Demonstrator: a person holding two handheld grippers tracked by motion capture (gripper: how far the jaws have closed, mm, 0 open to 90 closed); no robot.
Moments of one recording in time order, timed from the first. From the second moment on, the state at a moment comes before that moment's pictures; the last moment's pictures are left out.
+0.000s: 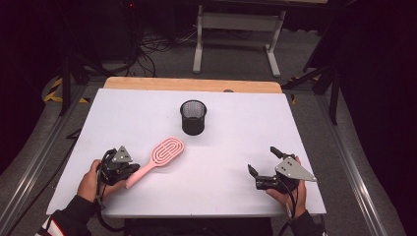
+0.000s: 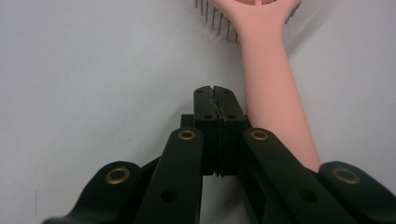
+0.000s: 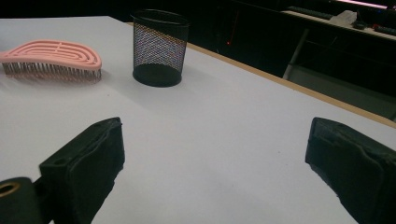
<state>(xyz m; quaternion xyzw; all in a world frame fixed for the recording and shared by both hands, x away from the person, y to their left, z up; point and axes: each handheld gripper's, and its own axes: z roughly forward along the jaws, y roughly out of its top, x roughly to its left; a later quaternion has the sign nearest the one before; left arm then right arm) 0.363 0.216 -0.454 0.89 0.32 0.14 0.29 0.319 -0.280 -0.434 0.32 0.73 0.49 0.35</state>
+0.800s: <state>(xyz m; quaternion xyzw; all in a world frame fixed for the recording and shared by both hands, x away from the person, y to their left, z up) 0.349 0.214 -0.454 0.90 0.32 0.15 0.27 0.318 -0.282 -0.433 0.32 0.72 0.49 0.36</state>
